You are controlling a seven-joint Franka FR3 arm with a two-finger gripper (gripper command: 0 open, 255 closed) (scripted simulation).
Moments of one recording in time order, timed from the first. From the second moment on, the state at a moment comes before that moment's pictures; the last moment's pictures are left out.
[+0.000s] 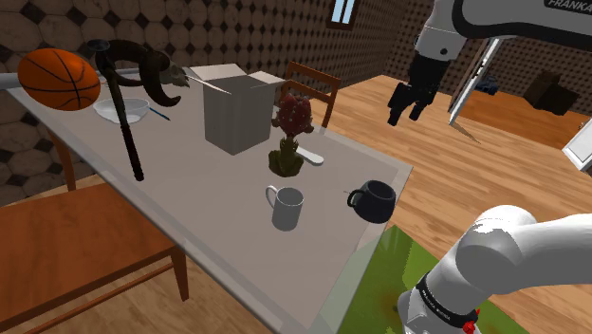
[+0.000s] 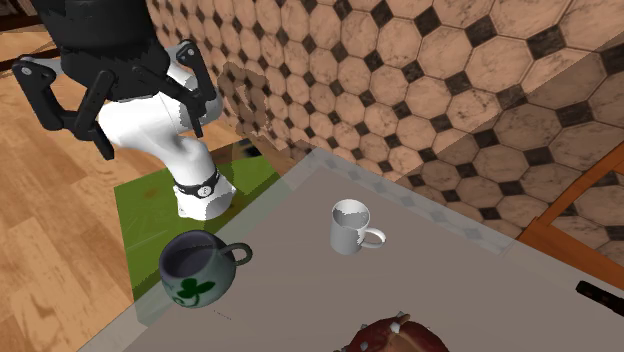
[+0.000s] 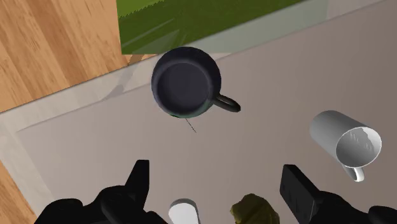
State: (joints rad) arm 0.02 -0.77 -0.04 -2.28 -0.09 1.54 0.06
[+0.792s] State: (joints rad) arm 0.07 -0.65 0.09 -2.42 0.03 1.76 0.25
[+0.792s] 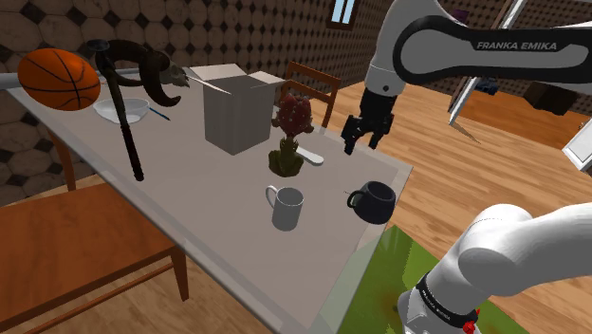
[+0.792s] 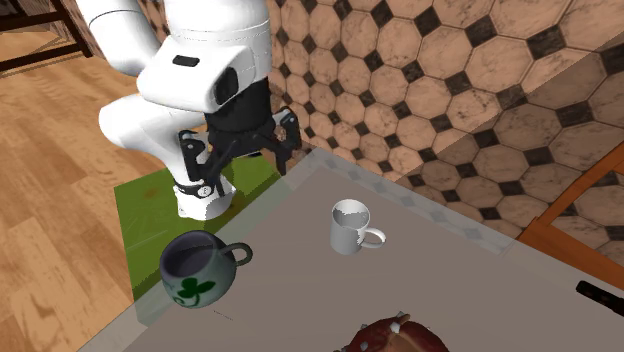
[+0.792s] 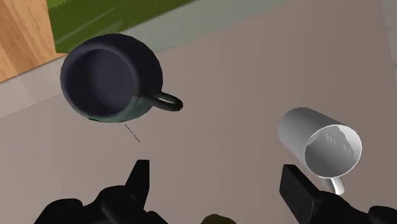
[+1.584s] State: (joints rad) arm 0.13 -0.33 0.24 -2.43 0.12 2.05 0.44
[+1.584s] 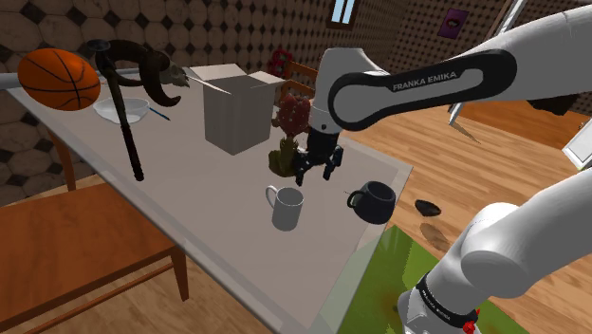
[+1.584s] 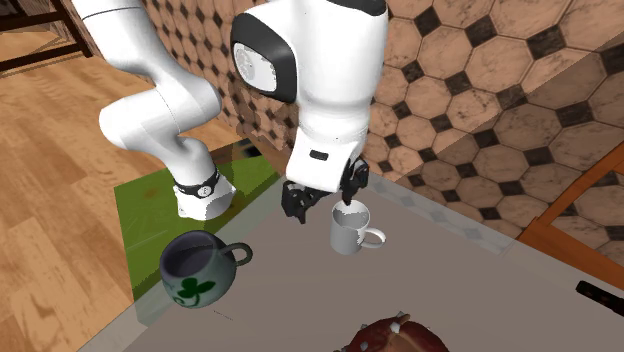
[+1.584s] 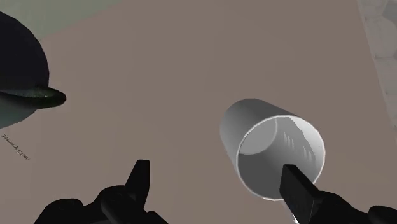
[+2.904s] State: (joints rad) arm 0.14 -0.20 0.28 -2.46 0.13 2.22 0.49
